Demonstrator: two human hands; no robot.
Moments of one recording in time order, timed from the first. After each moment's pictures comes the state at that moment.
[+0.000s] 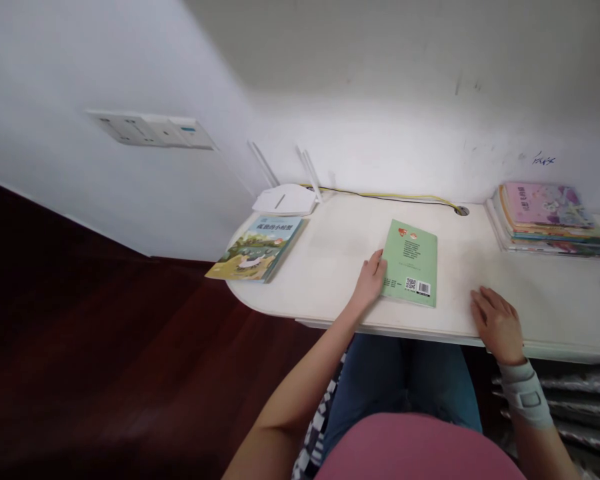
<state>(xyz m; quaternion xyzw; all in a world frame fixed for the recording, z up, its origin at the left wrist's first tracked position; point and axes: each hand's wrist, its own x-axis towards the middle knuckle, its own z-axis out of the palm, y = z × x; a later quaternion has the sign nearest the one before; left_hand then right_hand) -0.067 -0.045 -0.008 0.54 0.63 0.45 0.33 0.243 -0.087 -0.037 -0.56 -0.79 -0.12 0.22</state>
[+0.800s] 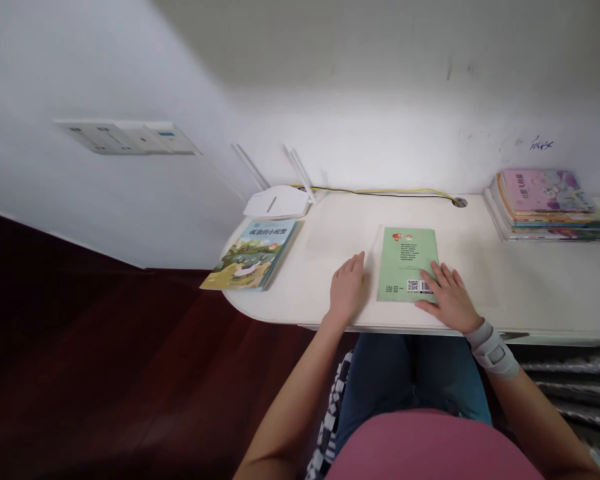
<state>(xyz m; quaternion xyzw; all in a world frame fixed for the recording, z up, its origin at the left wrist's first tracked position) -0.110 -0.067 -0.003 0.68 0.71 0.18 0.07 0.153 -0.063 -0.027 -0.48 -0.87 -0.01 0.12</state>
